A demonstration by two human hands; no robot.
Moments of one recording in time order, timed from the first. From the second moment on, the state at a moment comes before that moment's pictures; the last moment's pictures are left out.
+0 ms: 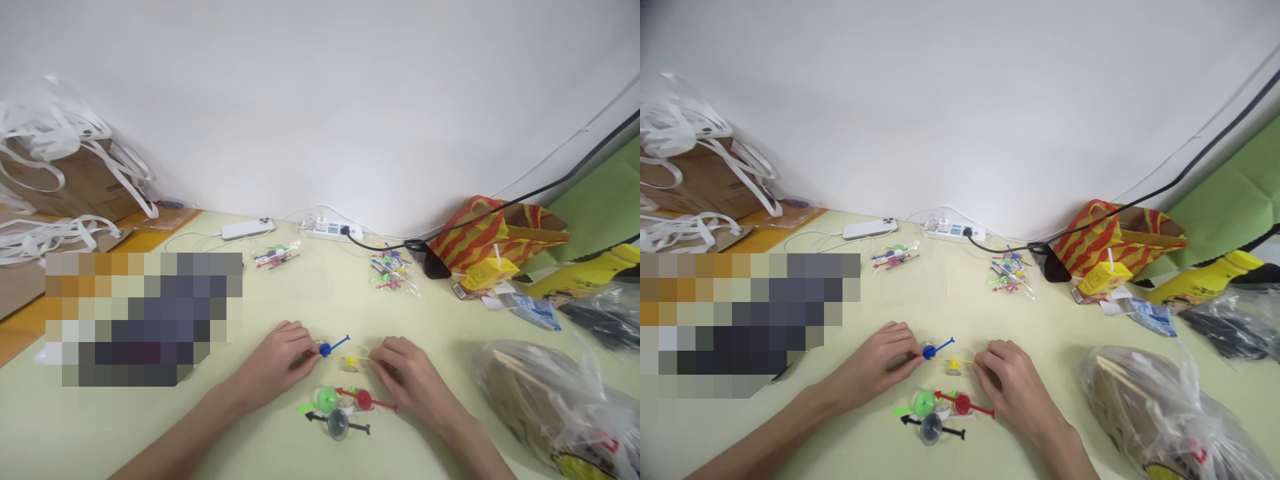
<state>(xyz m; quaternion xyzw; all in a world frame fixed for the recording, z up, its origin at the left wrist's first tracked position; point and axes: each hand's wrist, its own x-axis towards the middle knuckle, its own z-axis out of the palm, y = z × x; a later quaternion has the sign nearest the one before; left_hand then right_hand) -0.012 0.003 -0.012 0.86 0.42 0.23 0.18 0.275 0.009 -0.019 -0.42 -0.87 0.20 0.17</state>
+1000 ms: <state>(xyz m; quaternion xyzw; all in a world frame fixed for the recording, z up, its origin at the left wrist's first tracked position) -0.012 0.003 -0.009 0.85 0.43 0.21 0.21 0.278 0.008 -0.022 -0.40 -0.85 0.24 0.23</state>
